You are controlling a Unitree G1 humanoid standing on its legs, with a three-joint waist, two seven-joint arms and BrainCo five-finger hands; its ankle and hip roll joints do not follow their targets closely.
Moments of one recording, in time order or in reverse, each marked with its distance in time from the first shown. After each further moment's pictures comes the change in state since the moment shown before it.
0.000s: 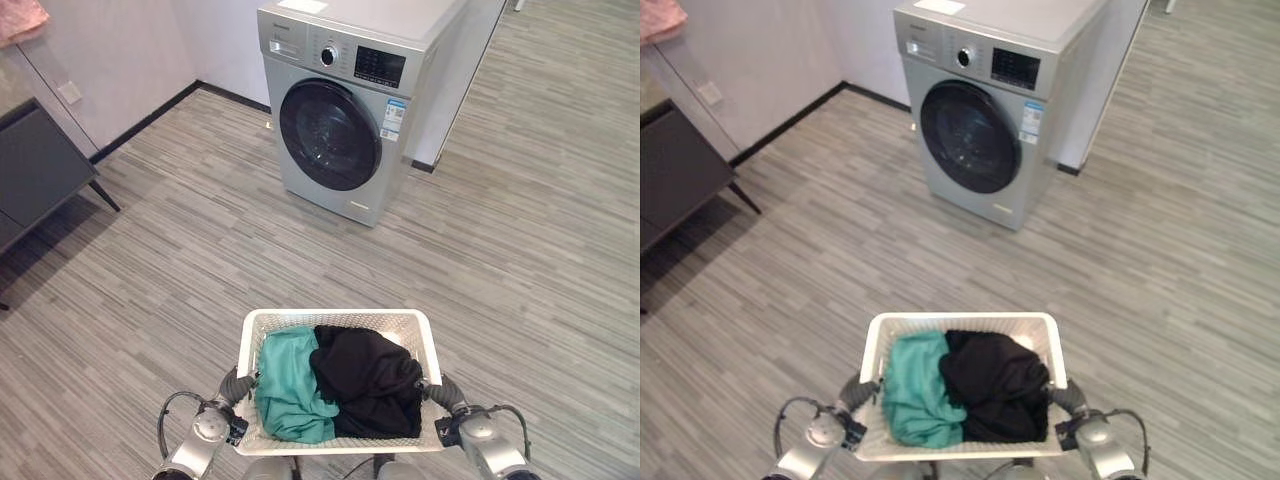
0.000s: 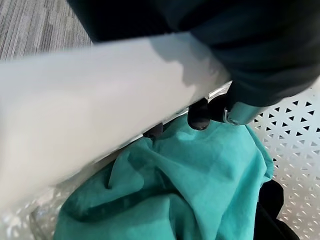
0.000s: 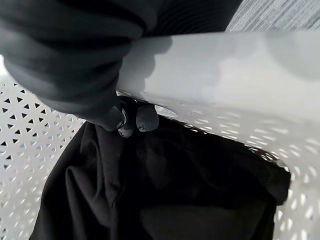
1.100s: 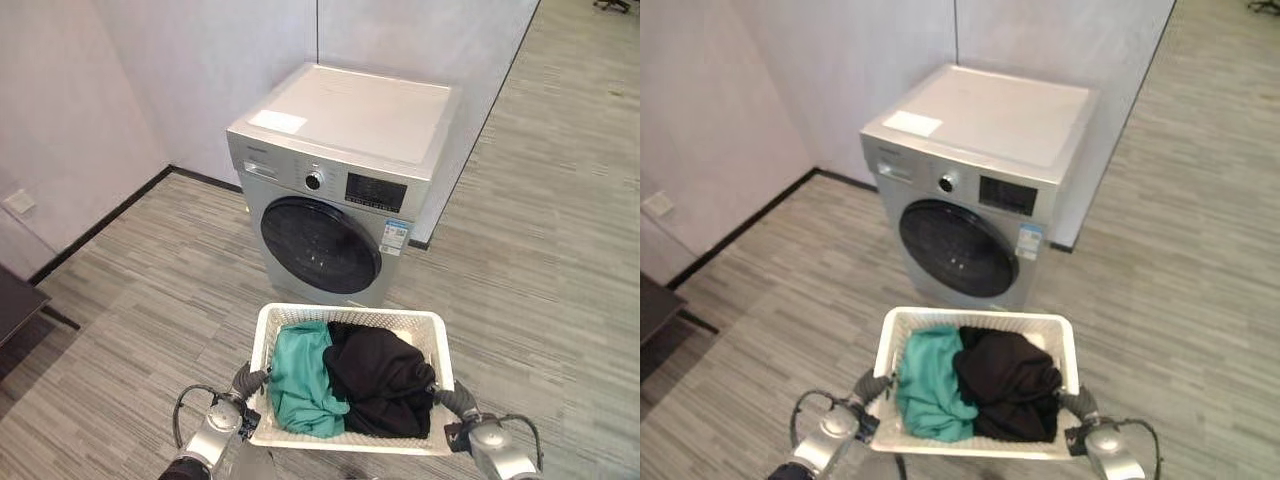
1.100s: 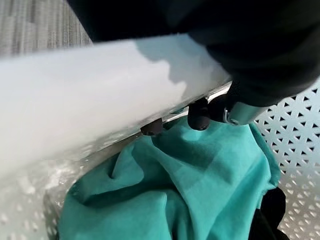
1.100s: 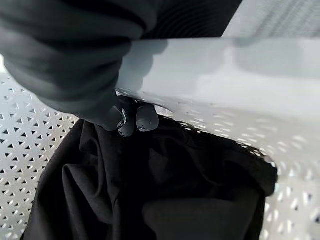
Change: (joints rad) left arm -0.052 -0.028 0.001 0.127 -0.031 0.000 -0.002; right arm 0.011 0.002 0.048 0.038 0.057 -0.027 -0.029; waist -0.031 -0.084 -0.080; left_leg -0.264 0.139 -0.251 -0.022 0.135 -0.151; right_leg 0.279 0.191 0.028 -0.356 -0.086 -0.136
